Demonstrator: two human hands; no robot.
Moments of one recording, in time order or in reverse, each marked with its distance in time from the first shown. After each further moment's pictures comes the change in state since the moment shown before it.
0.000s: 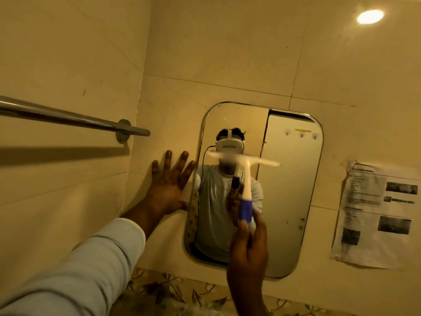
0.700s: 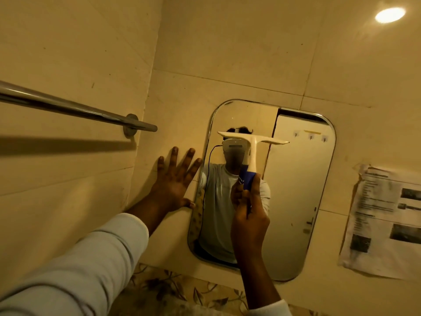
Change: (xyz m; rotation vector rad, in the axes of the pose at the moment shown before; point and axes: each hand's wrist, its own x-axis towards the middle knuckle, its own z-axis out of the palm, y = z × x) left_hand 0.001 -0.002 0.006 0.031 0.066 0.007; right_hand 0.066 0.022 0.034 -0.062 0.072 -0.154
